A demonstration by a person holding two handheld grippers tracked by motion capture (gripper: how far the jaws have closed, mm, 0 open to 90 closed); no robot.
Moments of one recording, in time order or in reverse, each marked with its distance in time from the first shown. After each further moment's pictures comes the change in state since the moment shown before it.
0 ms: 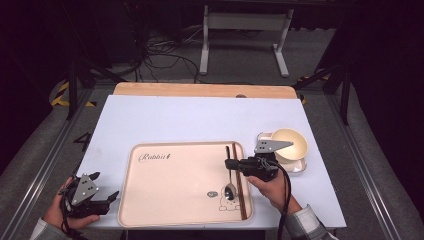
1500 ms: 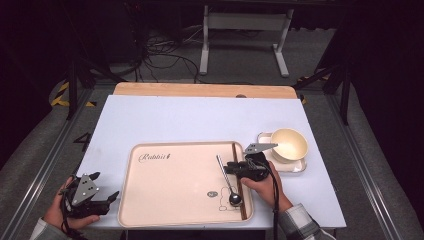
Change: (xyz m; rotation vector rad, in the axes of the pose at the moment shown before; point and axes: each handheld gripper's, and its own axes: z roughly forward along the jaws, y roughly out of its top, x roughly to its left) left arm 0.000 0.000 0.000 0.002 0.001 0.007; right arm -0.020 -0.026 0.033 0.202 -0.191 0.048
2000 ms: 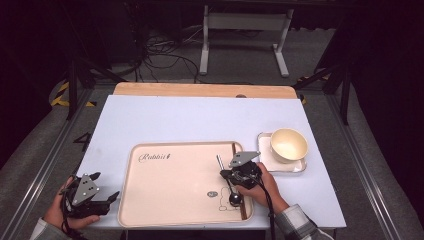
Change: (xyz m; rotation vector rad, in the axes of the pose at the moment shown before) left arm 0.000 0.000 0.000 0.002 -0.002 0.003; right arm 0.024 -0.001 0.017 0.111 -0.053 -0.268
